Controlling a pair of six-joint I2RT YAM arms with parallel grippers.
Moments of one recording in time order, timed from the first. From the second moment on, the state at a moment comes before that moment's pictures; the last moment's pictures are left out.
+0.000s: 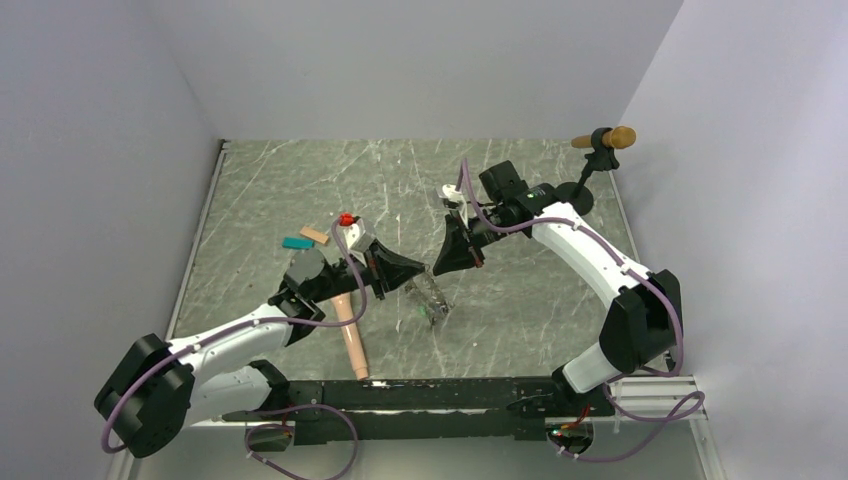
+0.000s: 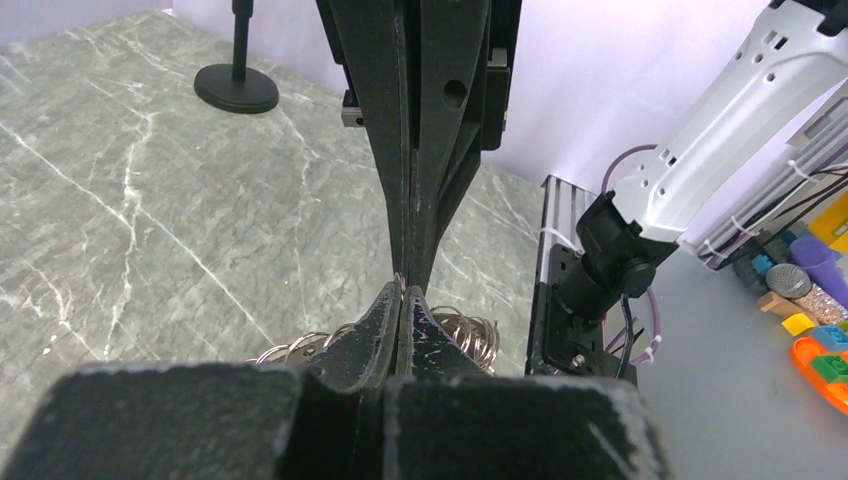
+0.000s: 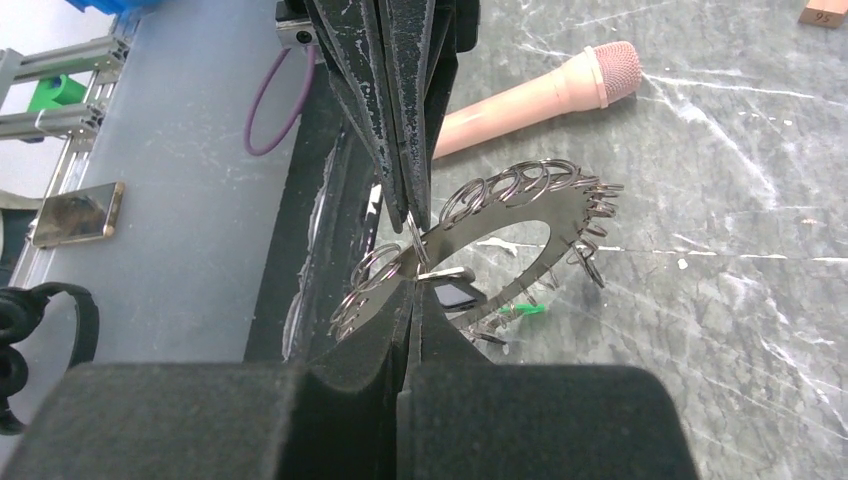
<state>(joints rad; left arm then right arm) -0.70 1.09 0.44 0.79 0.54 -0.39 0.49 1.52 1.30 -0.88 -1.18 -0.69</state>
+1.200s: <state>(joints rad) -0.69 1.24 0.35 1.23 0.47 -0.62 0.50 1.45 1.20 -0.66 -1.13 -0.53</state>
